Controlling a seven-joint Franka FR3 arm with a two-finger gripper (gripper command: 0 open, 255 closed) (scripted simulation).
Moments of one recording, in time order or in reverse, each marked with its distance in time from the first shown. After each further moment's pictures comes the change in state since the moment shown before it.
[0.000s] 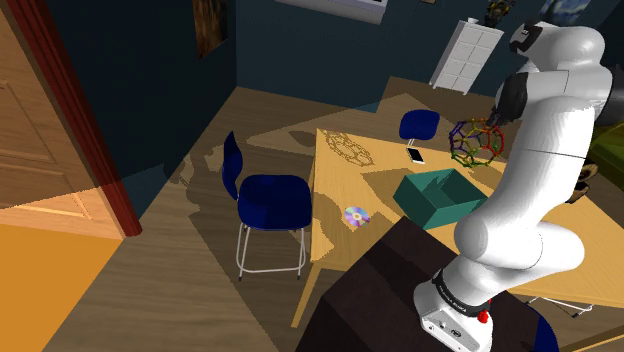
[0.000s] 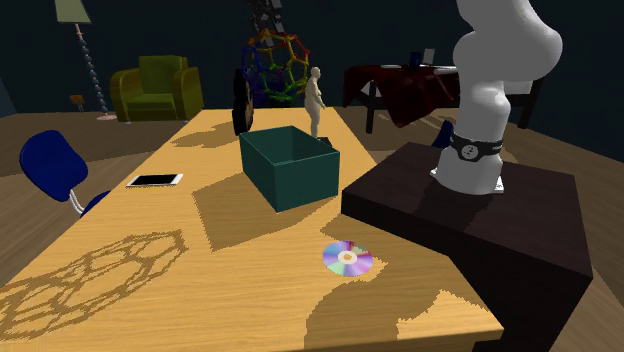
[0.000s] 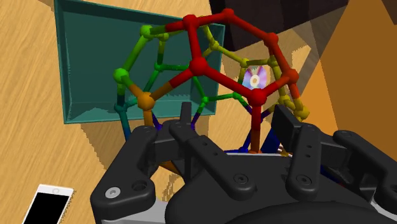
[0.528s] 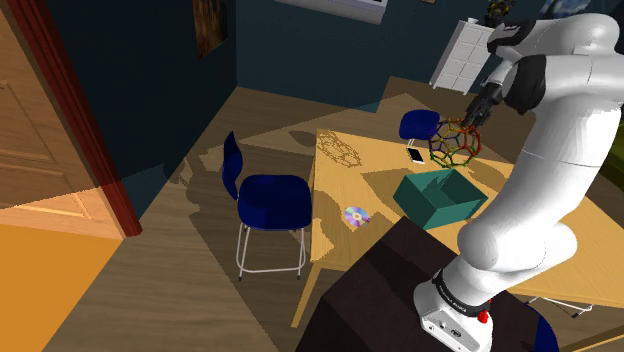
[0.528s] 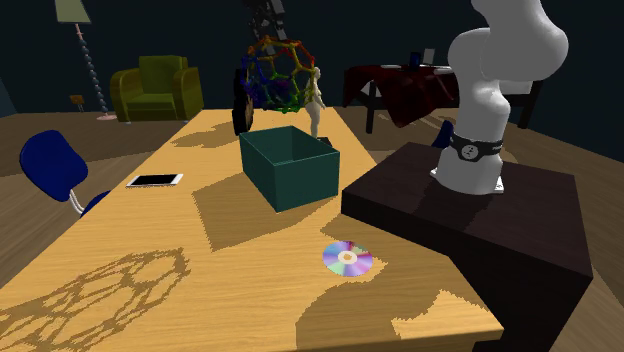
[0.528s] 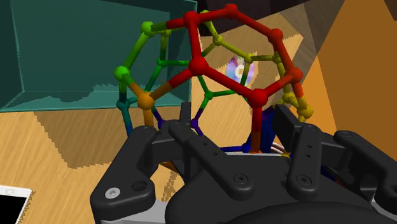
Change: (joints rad) arm 0.207 -0.182 0.016 -0.291 -0.045 0.160 0.148
